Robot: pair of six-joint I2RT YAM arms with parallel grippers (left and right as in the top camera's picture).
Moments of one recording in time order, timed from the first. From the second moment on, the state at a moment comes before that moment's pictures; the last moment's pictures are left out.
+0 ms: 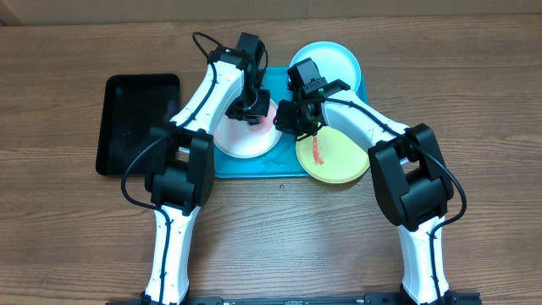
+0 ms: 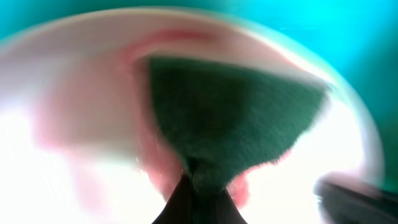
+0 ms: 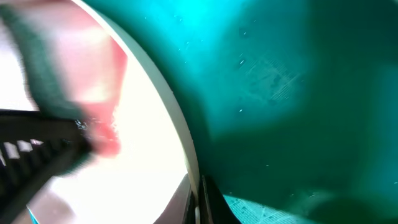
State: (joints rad) left arm -0.32 2.40 2.04 -1.15 0.00 -0.28; right arm 0.45 2.24 1.64 -0.62 -0.33 0.60
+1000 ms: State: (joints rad) left arm -0.33 2.41 2.05 -1.23 0.14 -0.28; right arm 0.45 2.24 1.64 -0.63 -0.33 0.60
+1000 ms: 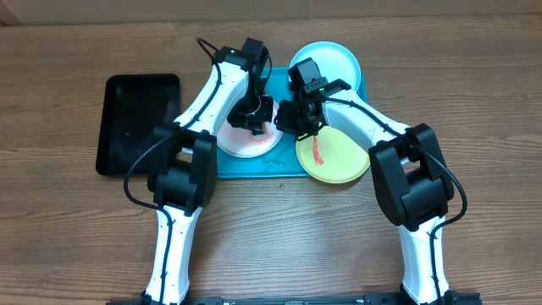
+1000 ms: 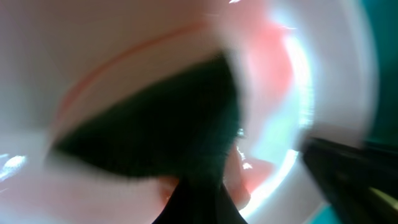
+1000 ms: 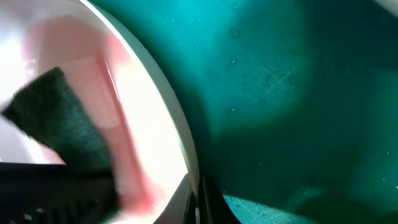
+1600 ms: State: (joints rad) left arm -0.23 2.44 2.66 -1.63 -0.03 -0.34; right arm 0.45 2.17 1.65 -0.81 -0.26 0.59
